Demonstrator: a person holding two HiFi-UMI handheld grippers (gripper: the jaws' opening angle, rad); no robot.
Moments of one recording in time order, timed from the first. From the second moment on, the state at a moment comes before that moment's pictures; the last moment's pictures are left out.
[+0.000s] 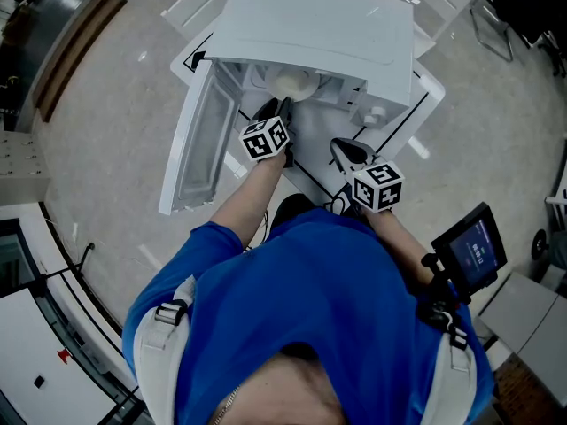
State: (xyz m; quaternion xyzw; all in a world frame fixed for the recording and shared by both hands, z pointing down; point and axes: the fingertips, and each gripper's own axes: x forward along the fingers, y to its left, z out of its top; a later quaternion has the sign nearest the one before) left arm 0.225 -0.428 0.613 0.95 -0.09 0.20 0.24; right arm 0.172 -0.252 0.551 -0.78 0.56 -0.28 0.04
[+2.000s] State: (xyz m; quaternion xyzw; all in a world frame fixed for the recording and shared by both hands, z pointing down) left arm 0.298 -0.432 0.615 0.96 -0.06 0.27 0.09; right arm 0.188 -0.241 0.552 -0.80 0.53 -0.29 0.05
